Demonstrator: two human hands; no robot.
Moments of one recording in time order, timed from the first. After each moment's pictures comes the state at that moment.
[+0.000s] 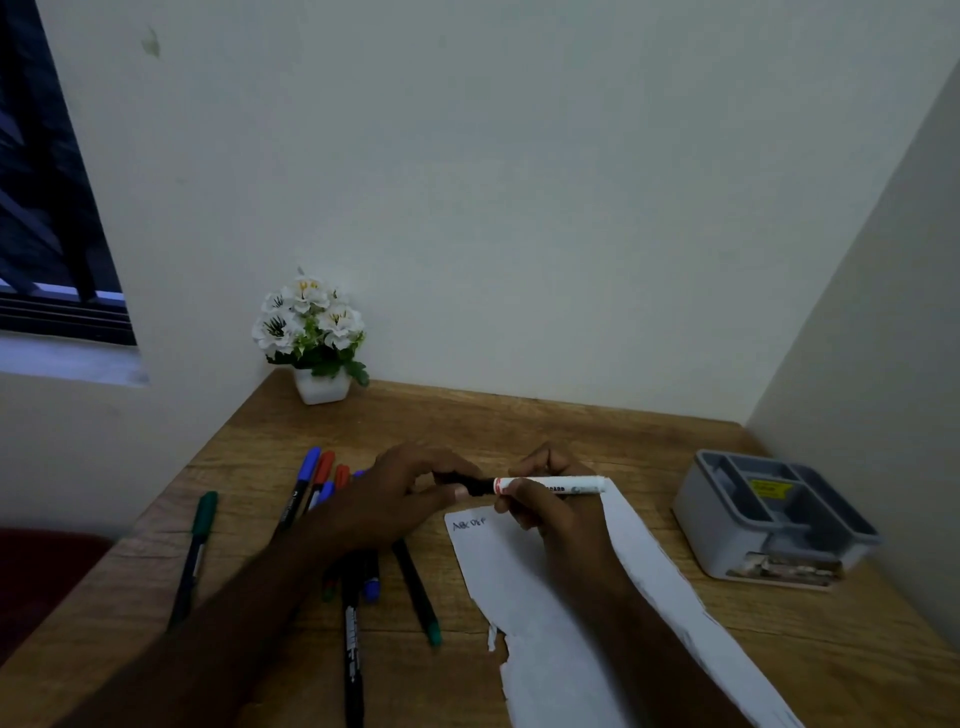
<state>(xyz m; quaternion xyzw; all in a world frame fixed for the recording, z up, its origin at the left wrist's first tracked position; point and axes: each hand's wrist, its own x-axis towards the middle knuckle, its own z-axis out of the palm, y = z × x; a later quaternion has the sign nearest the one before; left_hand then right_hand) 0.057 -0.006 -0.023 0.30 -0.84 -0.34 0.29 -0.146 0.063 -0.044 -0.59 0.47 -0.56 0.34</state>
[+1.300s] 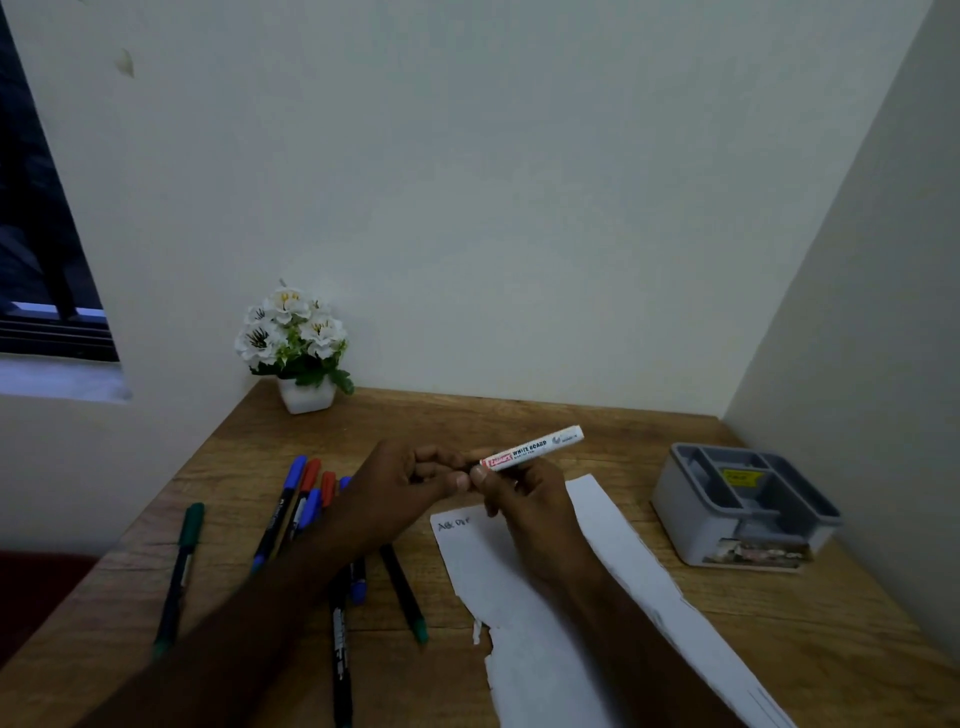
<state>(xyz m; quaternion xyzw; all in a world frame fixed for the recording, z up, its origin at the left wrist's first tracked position) 0.039 -0.001 -0.025 0.32 -0.74 -0.44 0.39 -0.137 0.046 -0.050 -0.56 0.43 -0.59 0.38</state>
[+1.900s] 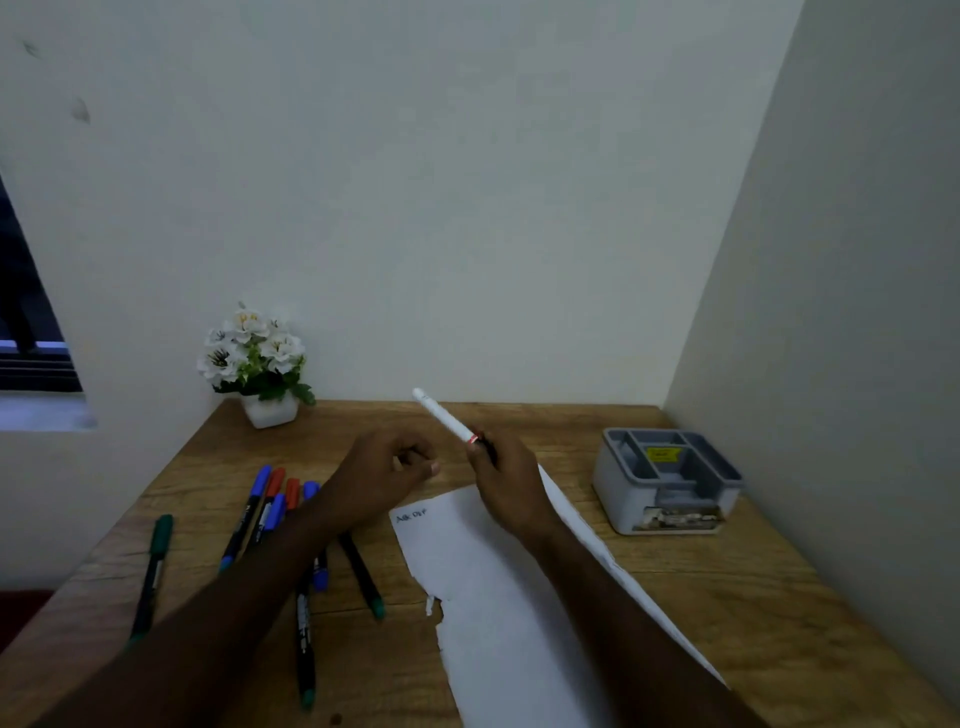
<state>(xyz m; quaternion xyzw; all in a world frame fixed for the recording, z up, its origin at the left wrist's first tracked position) 0.015 -0.008 -0.018 0.35 -0.82 -0.24 0.38 -0.163 0.050 -0.030 -0.59 0.62 -0.49 0.16</state>
